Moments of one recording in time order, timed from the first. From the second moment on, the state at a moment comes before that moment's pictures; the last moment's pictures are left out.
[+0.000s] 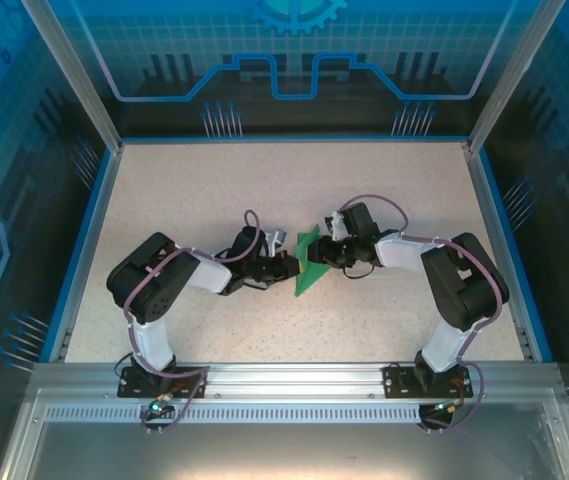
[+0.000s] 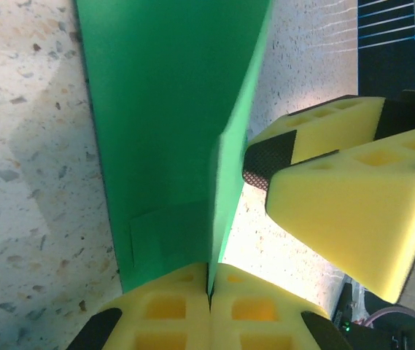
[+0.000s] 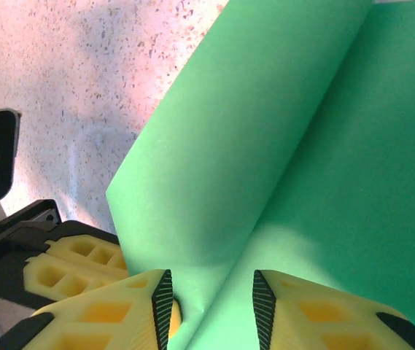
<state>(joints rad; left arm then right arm) -0.56 1.85 0.68 0.55 0.57 -0.92 0.44 1.73 0.86 -0.08 -0.53 0.59</state>
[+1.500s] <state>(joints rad) -0.52 1.89 0.67 0.62 0.67 -1.03 0.48 1.89 1.05 -0.27 -0.41 0.68</state>
